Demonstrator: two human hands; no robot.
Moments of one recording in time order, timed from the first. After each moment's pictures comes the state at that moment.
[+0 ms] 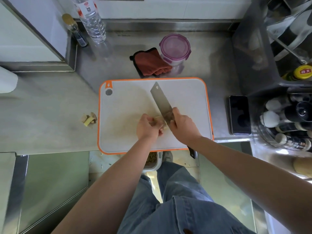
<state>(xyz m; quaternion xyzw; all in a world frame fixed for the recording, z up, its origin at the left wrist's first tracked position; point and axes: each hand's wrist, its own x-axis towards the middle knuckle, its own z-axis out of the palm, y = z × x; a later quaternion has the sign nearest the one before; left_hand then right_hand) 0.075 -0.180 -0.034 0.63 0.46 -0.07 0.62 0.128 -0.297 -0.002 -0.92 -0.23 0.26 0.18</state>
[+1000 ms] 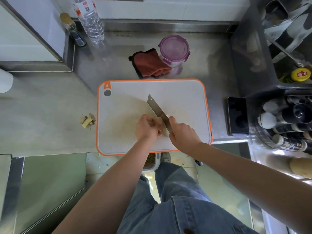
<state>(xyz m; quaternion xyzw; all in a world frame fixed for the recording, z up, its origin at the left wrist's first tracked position) 0.077 -0.177 -0.034 0.64 0.45 -0.07 0.62 0.114 -0.302 -0.004 -0.92 -0.27 0.28 0.07</state>
